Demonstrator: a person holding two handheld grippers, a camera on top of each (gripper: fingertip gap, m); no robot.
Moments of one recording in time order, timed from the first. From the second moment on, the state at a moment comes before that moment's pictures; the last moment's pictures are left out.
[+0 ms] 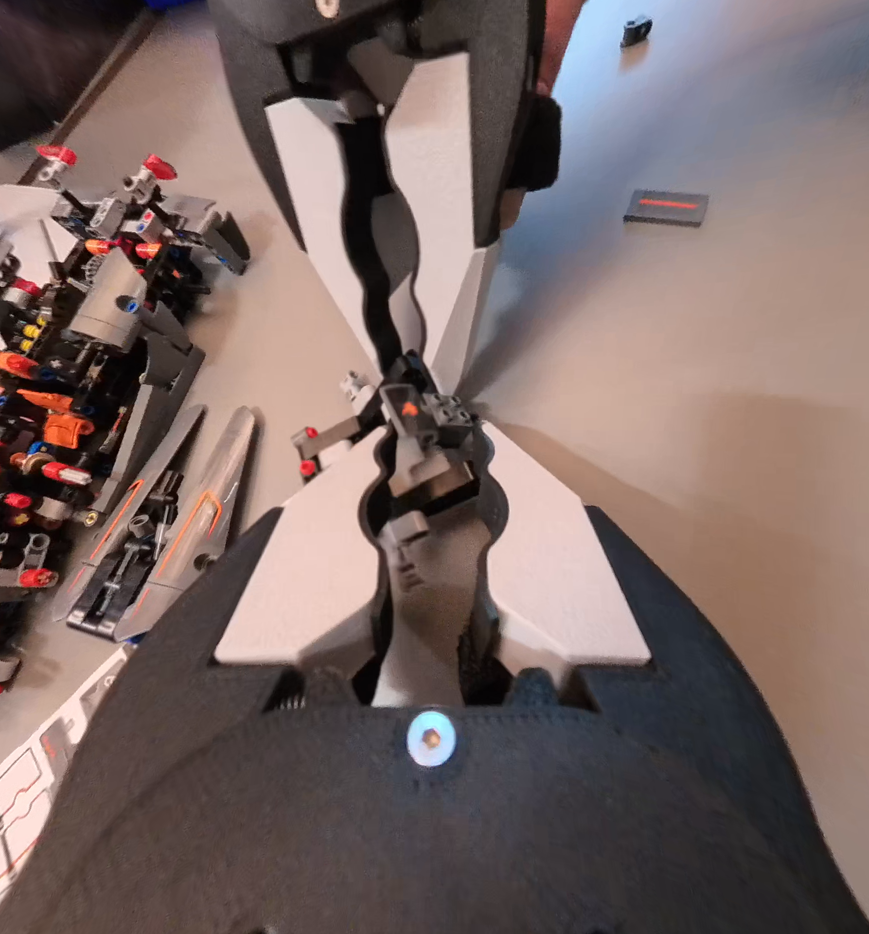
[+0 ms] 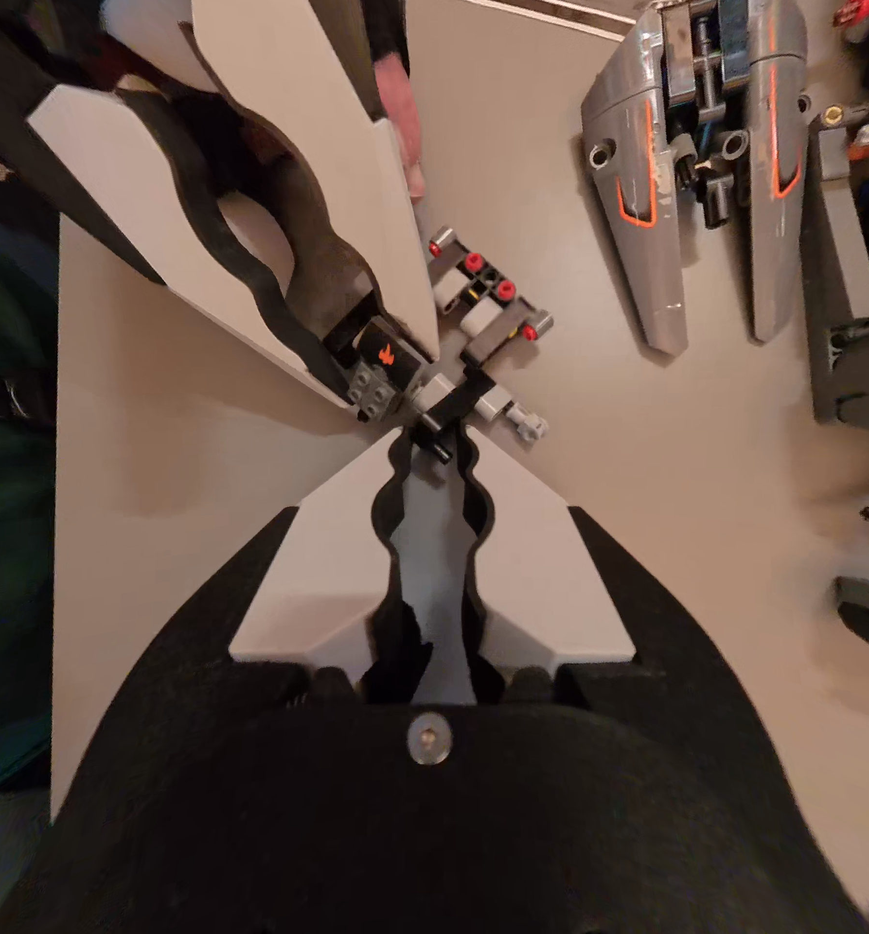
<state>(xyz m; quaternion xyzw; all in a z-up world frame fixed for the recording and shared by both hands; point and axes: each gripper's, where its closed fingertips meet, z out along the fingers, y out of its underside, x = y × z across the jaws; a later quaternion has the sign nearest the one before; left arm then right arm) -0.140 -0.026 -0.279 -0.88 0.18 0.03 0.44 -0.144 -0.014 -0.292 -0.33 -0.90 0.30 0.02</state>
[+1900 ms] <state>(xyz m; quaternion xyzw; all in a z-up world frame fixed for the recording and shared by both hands) -0.165 -0.027 -0.295 -0.91 0.20 -0.03 0.35 -0.139 -0.017 -0.290 -0.23 -0.90 0.37 0.01</state>
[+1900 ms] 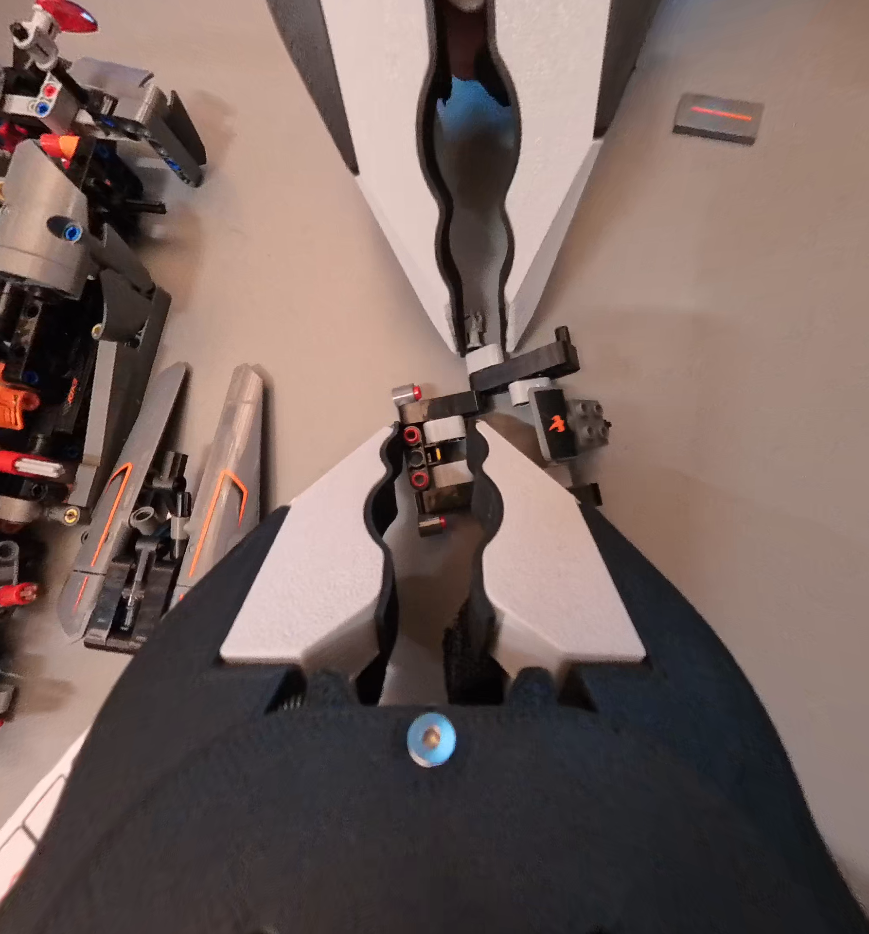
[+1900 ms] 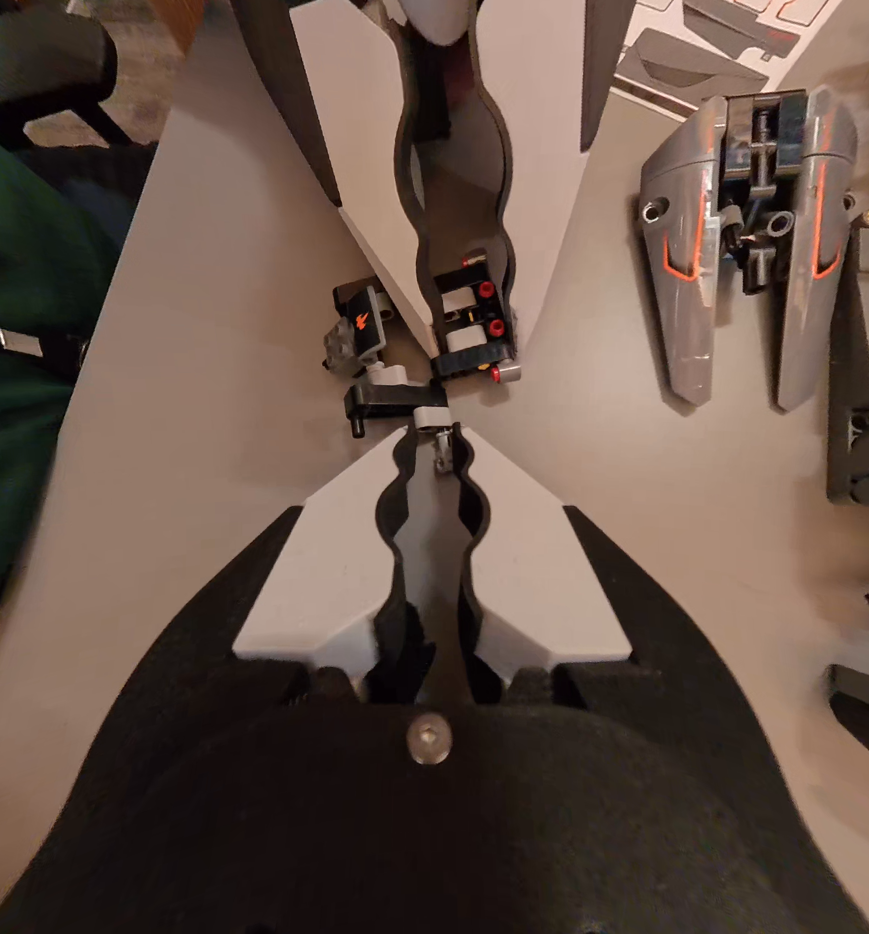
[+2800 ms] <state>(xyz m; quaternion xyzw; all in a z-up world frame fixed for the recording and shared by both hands) -0.170 -0.022 -0.292 -0.90 0.23 -0.01 0.37 -0.139 -0.019 -0.293 -0.23 -0.89 0.38 0.02</state>
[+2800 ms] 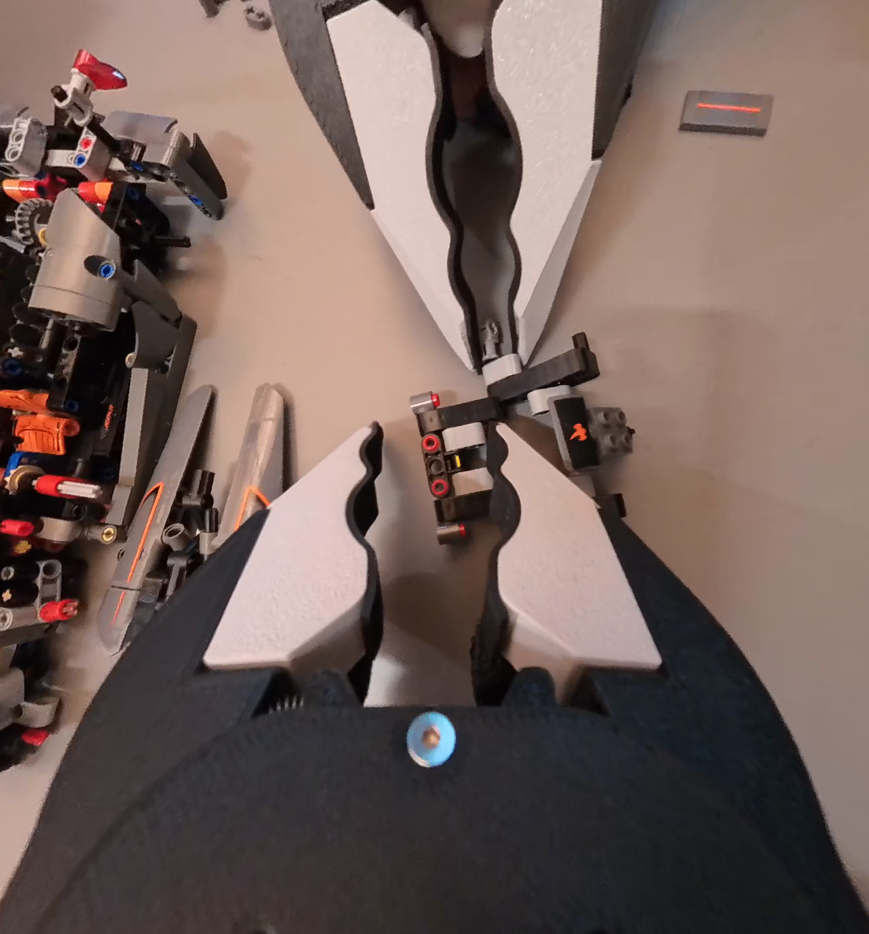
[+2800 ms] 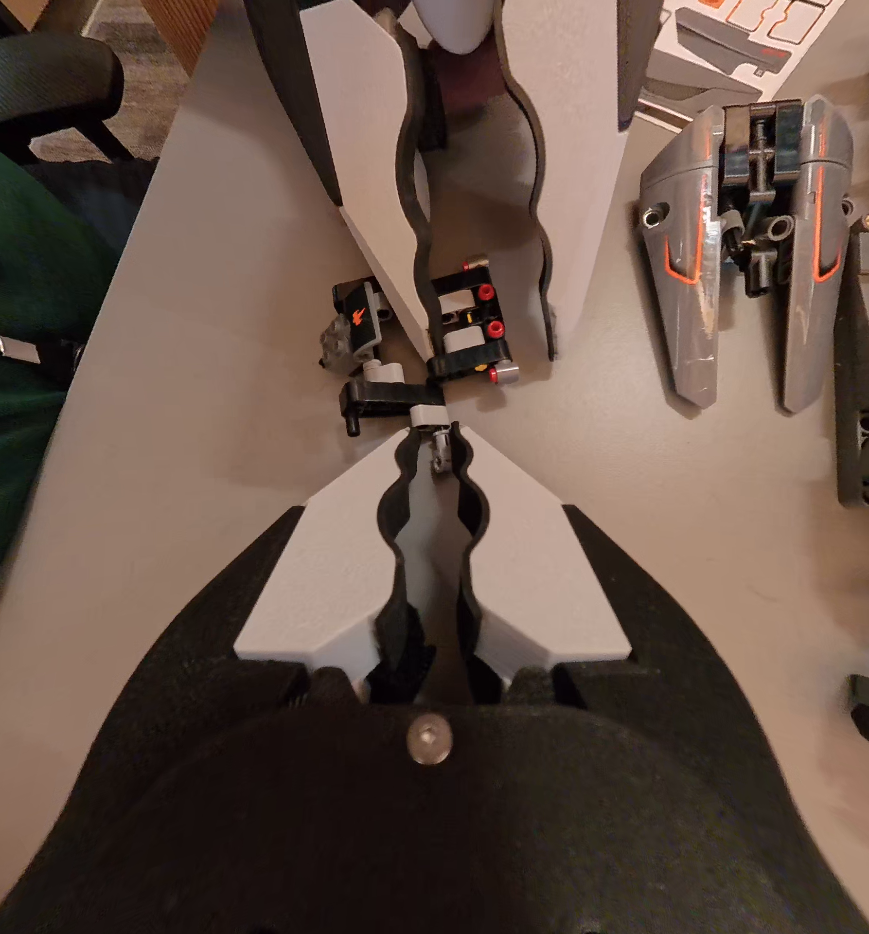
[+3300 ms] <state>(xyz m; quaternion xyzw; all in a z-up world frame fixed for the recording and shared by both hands) -0.164 -0.023 -0.294 -0.89 0.24 -0.06 0.38 -0.138 -0.022 -0.293 -0.22 -0.90 0.39 0.02</state>
